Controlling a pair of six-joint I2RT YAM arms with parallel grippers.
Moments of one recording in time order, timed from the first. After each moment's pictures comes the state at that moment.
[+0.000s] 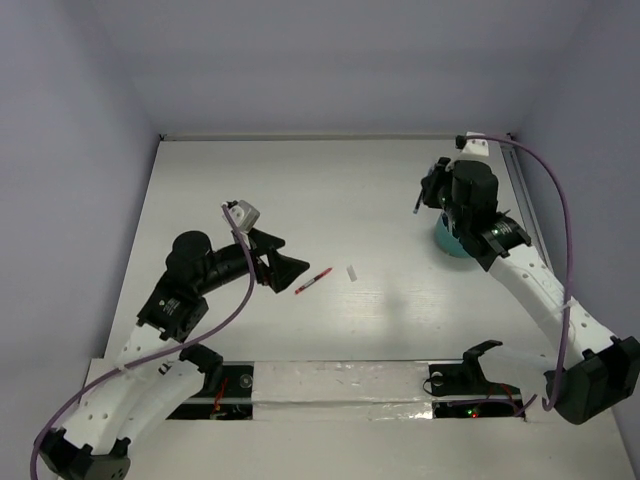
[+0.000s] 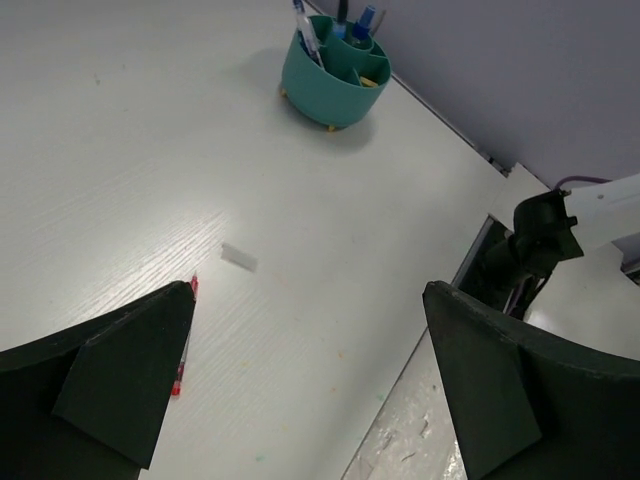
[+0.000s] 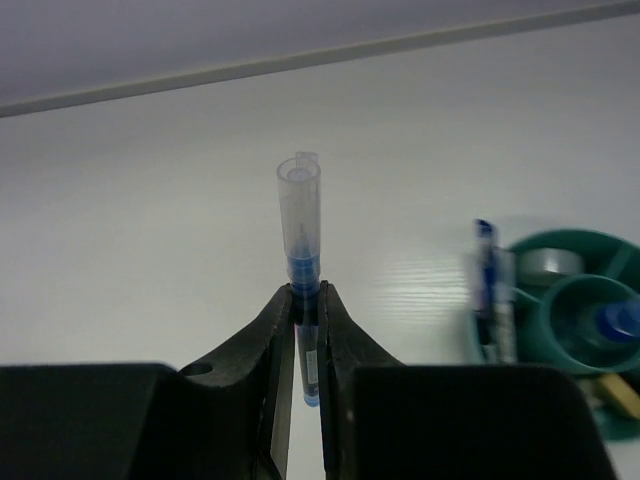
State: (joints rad) left arm -0.49 0.65 0.70 -0.18 0.52 -0.33; right arm 0.41 1.13 1.09 -0.24 0.28 0.35
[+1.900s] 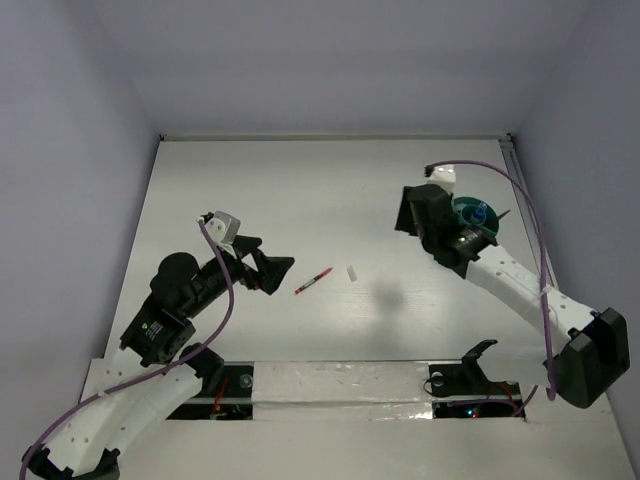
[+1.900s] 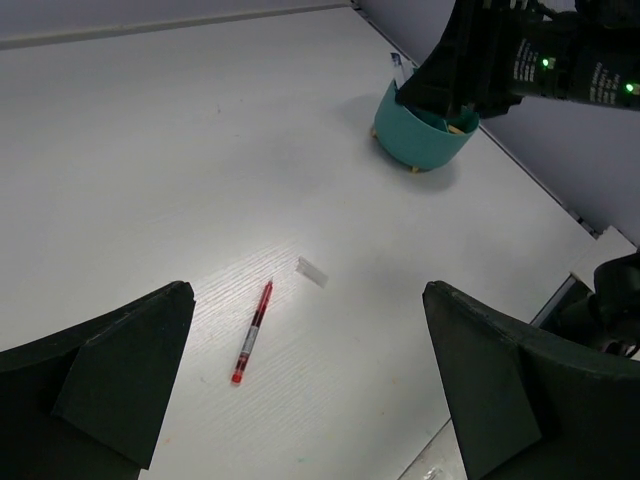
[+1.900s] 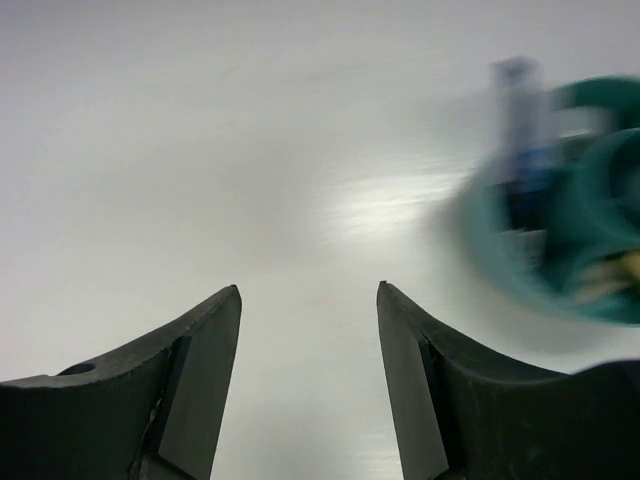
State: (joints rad) left arm -0.59 0.50 0.70 -0.30 0.16 -0.30; right arm 0.54 1.20 0.97 -0.35 0.54 0.43
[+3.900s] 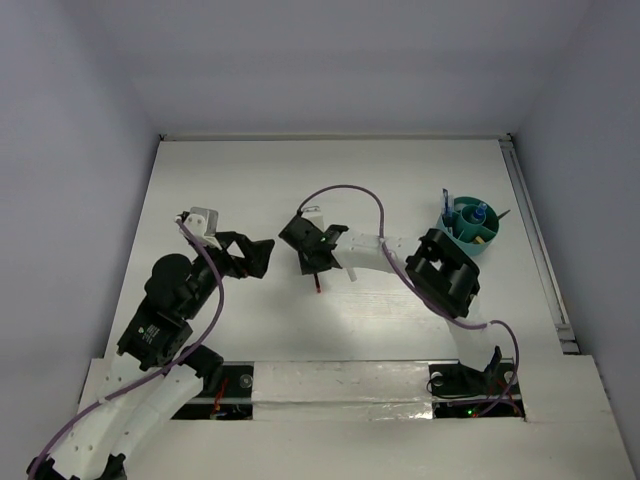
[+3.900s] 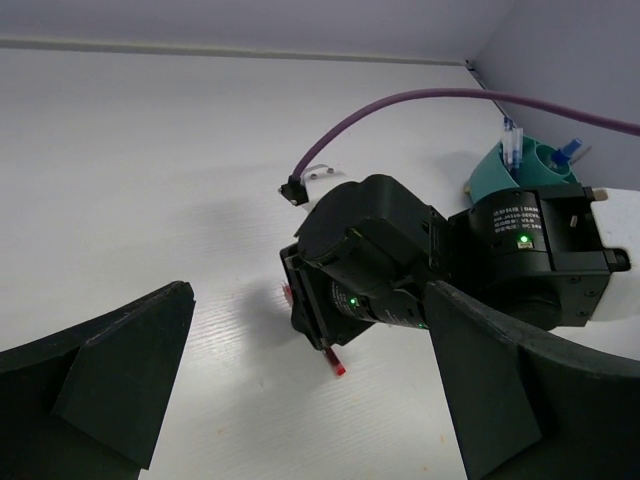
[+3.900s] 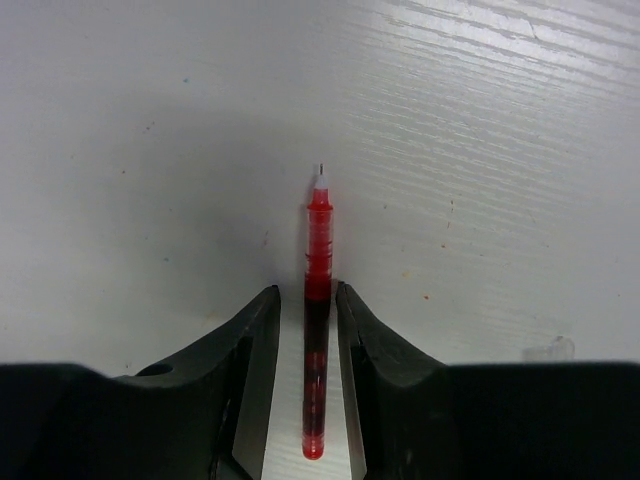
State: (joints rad) left arm -0.53 0.47 0.70 -0.32 -0.05 -0.34; right arm 0.97 2.10 1.53 -0.52 0.38 0.67
